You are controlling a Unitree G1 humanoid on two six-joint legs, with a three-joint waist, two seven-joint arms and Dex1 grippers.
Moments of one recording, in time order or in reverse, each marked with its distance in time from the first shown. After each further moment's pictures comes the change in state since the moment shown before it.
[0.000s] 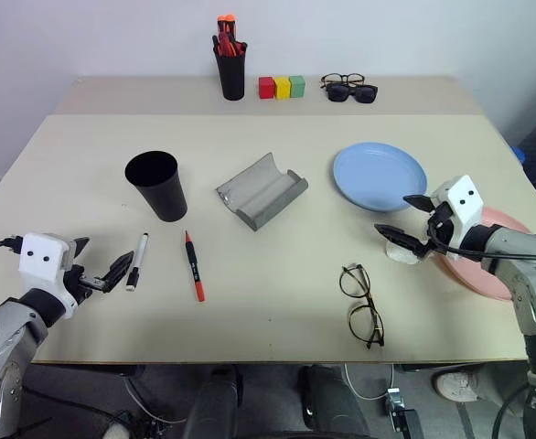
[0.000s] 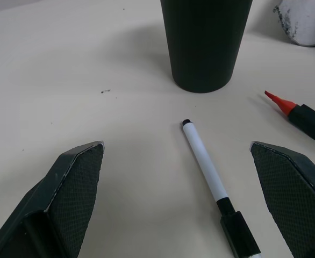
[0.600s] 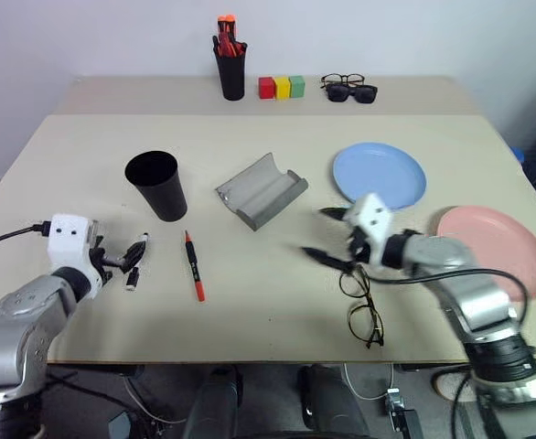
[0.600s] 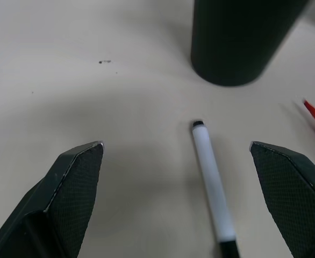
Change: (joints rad) left arm -0.310 -0.033 -0.095 0.016 -0.033 0.482 0.237; right arm -0.081 0.232 0.391 -0.240 -0.064 0.014 -0.073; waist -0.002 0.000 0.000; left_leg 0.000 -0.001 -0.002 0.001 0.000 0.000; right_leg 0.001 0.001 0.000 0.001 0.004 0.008
